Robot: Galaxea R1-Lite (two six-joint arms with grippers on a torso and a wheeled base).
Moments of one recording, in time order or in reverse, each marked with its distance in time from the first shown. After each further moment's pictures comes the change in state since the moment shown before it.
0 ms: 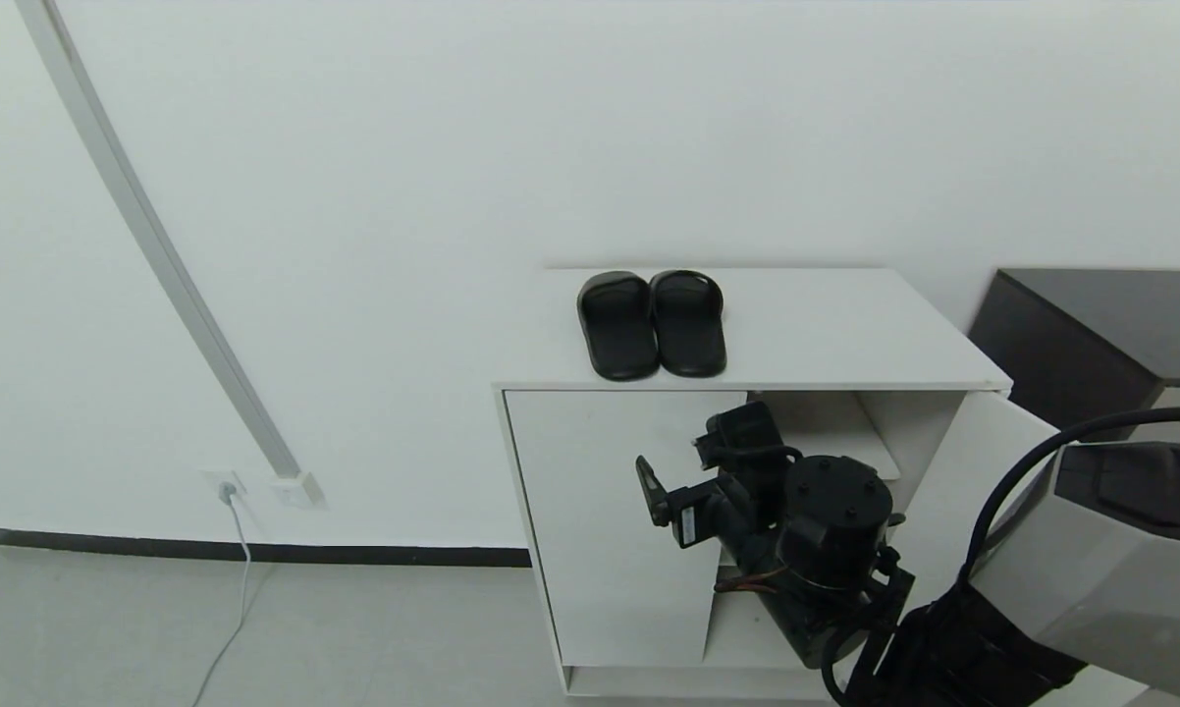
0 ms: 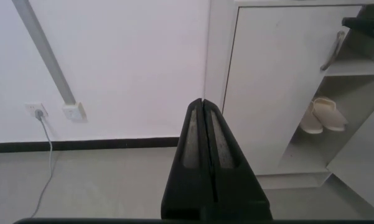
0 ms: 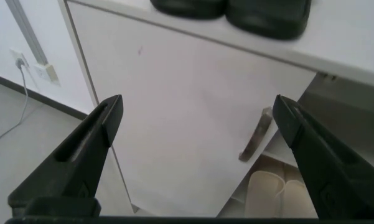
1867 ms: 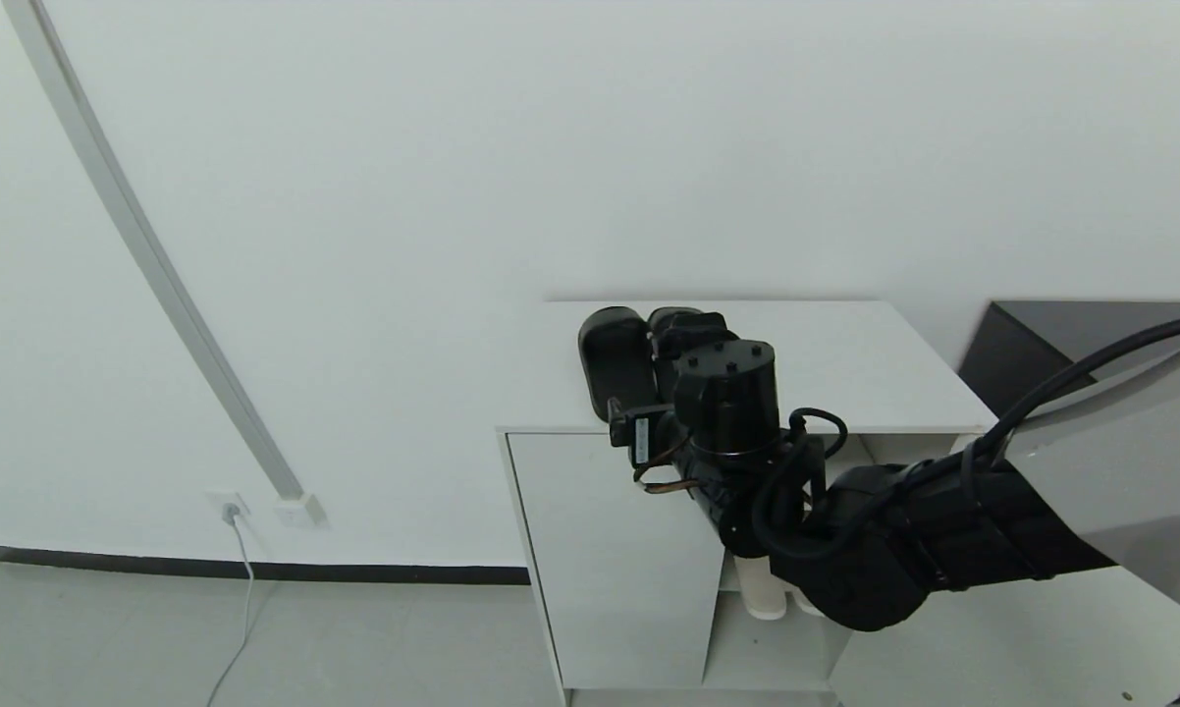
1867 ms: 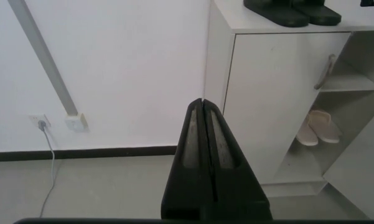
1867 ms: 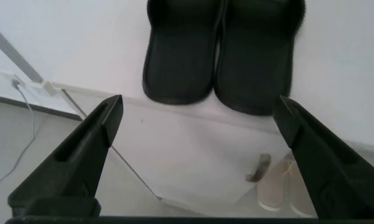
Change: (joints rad) left arm 0.000 0.000 0.000 0.000 -0.003 0.000; right arm -0.003 -0.032 -0.489 0.734 -0.130 0.260
